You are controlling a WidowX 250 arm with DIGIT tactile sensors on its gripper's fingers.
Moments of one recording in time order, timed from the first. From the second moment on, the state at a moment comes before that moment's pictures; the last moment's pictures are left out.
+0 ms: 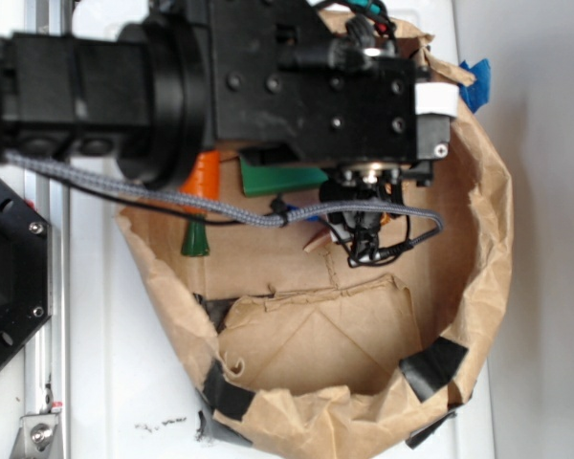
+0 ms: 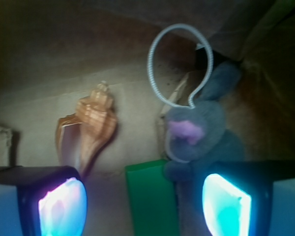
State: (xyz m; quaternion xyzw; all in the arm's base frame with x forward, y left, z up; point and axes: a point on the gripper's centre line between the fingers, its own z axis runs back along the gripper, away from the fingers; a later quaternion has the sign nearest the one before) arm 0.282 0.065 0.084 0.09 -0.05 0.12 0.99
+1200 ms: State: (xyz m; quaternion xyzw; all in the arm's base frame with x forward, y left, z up) arm 0.287 0.095 0.062 0.11 -0.06 0.18 0.98
